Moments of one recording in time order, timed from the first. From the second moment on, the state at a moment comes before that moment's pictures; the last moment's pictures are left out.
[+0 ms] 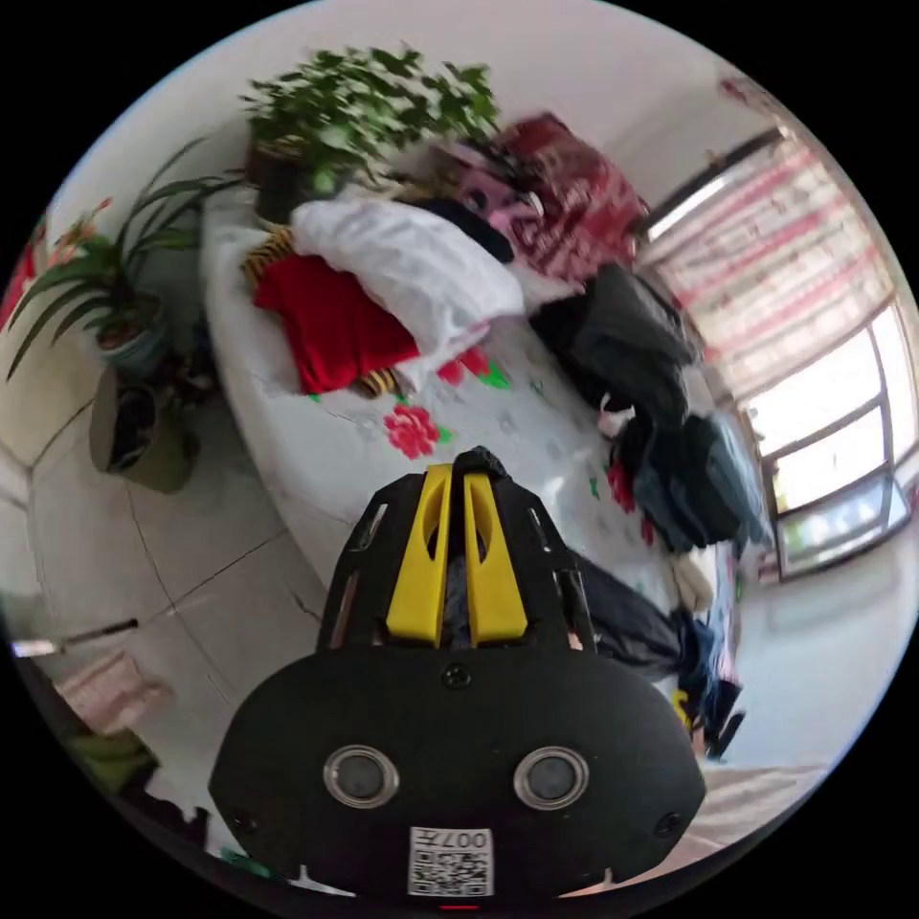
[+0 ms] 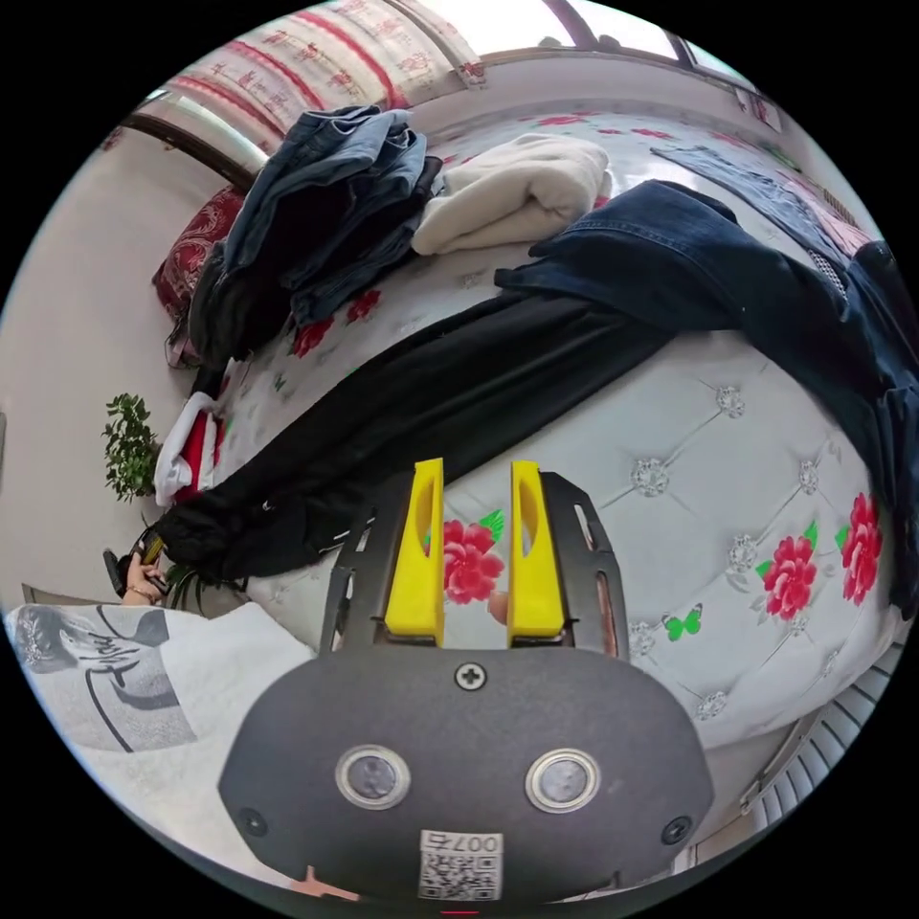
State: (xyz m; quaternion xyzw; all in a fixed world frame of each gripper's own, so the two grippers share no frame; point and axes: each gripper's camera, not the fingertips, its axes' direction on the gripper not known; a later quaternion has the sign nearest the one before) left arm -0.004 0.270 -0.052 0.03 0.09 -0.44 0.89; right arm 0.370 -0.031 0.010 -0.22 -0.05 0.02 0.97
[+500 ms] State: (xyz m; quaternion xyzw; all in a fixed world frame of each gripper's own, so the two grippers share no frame) left arm 0.075 0.188 0.034 -0.13 0.03 -0.32 0.94; right arm 0.304 -0.063 0.108 -0.31 0.10 -0.14 0.93
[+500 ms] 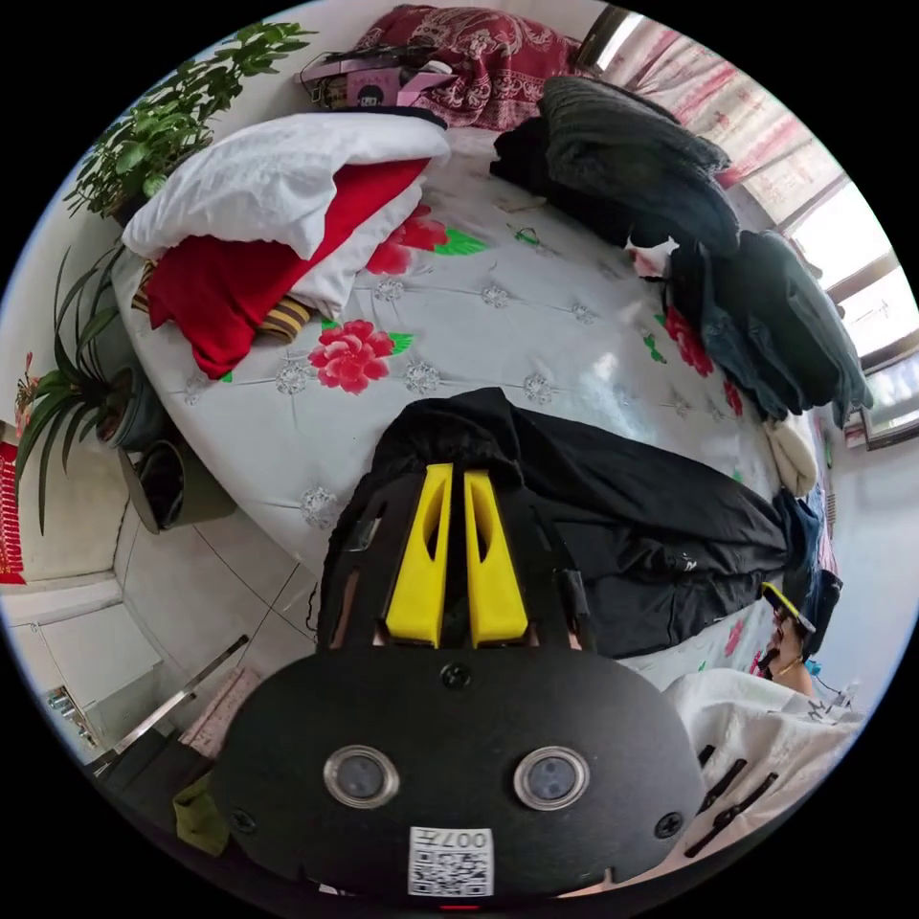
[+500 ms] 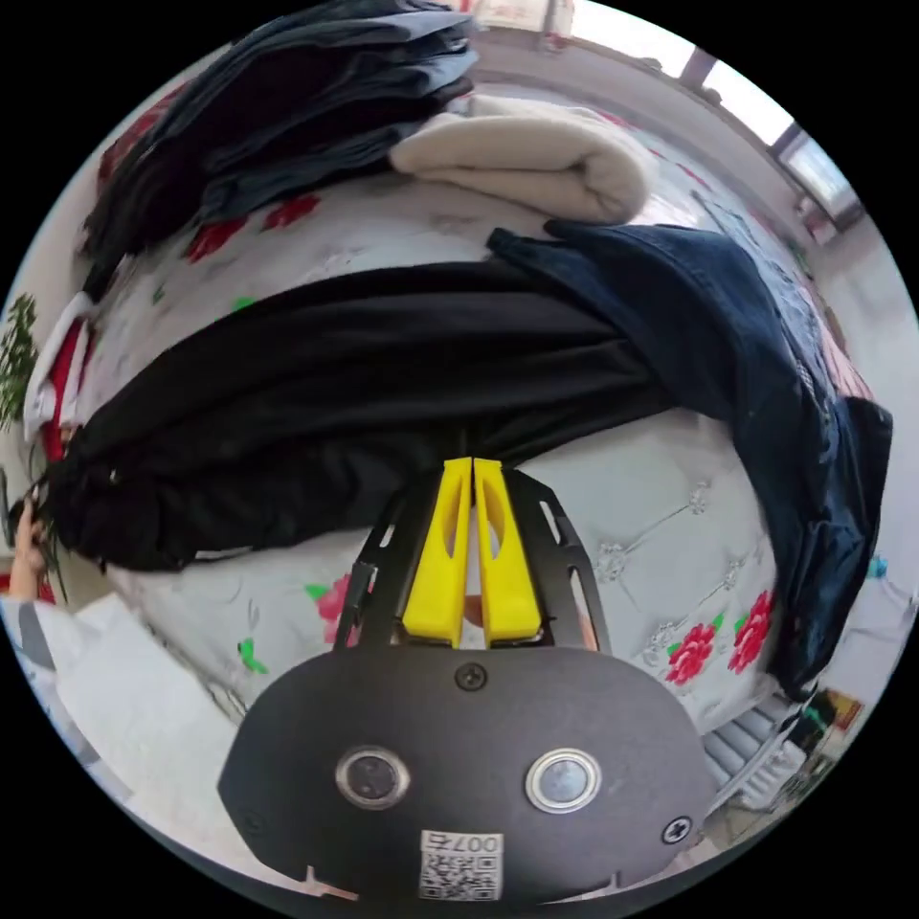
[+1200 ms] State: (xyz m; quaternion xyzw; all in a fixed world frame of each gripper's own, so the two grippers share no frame) left arm 0.120 0.147 0.042 -0.18 -0.04 -0.31 0.93; right arm 0.429 -0.254 0.125 -0.25 0.17 -0.06 0.95
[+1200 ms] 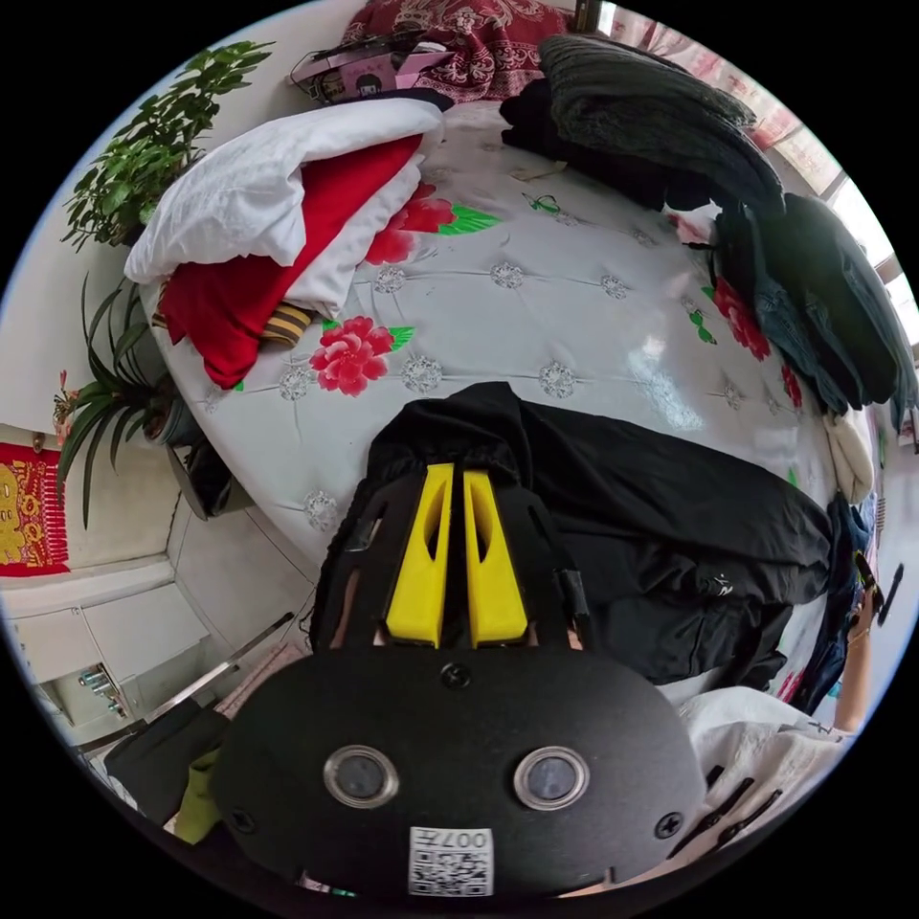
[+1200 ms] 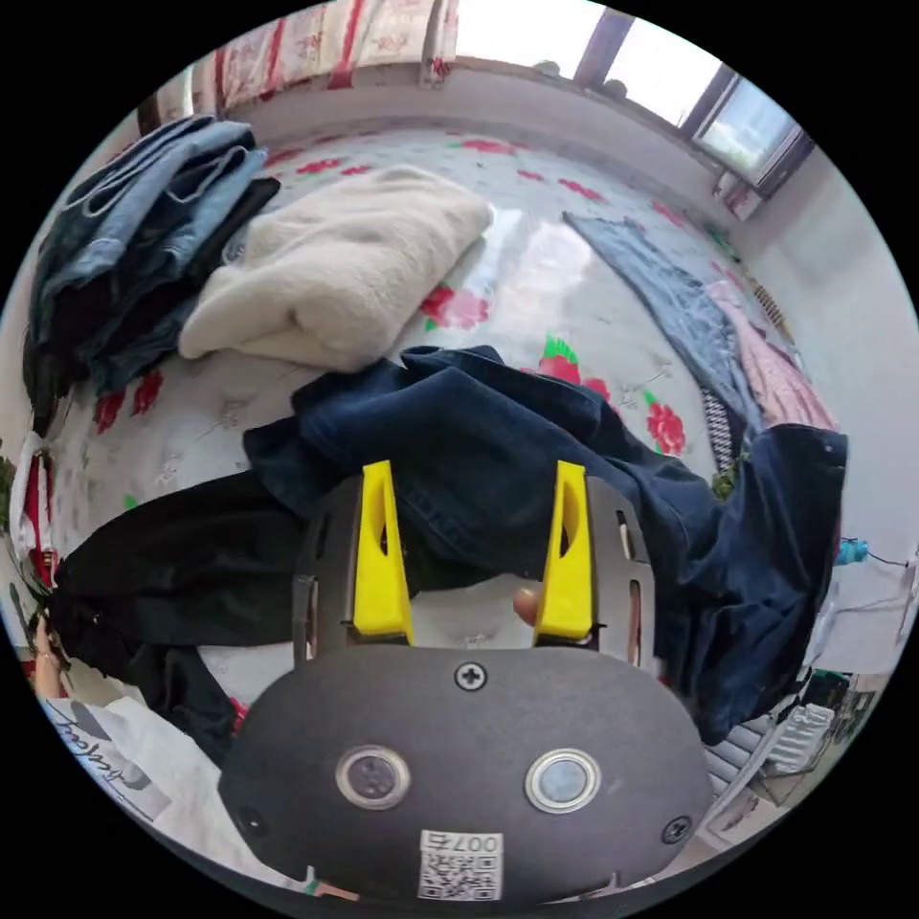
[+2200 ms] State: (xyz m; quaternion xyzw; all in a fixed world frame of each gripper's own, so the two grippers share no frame) left arm 0.012 0.236 -0.019 0.11 0.23 -0.46 0.85; right arm 0.150 0.023 0.024 -0.37 -0.04 -0.26 0.89
